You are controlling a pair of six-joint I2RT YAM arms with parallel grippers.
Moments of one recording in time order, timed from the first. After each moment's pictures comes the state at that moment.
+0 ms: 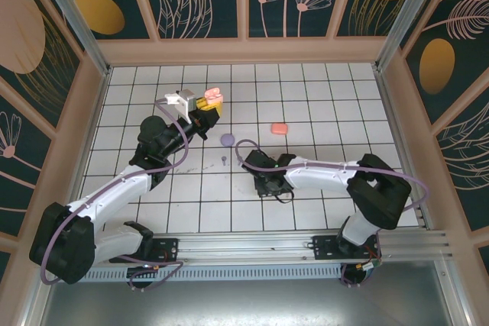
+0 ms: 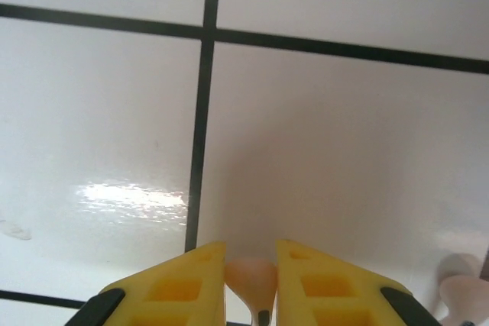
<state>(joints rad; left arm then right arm) -0.48 1.18 0.63 0.68 0.36 -0.30 1.01 1.58 0.88 -0.63 0.15 0.81</state>
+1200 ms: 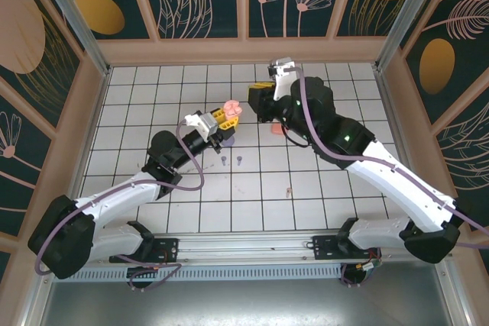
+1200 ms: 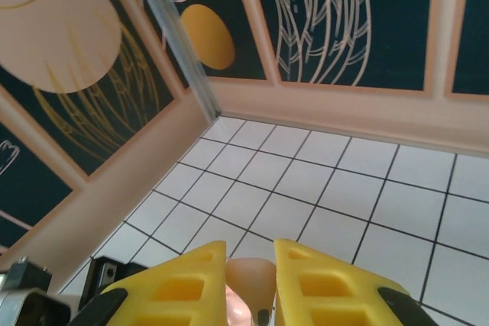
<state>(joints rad) -0.66 1.20 0.57 0.90 0.32 0.07 0.91 1.21 1.42 -0.42 0.17 0.33</state>
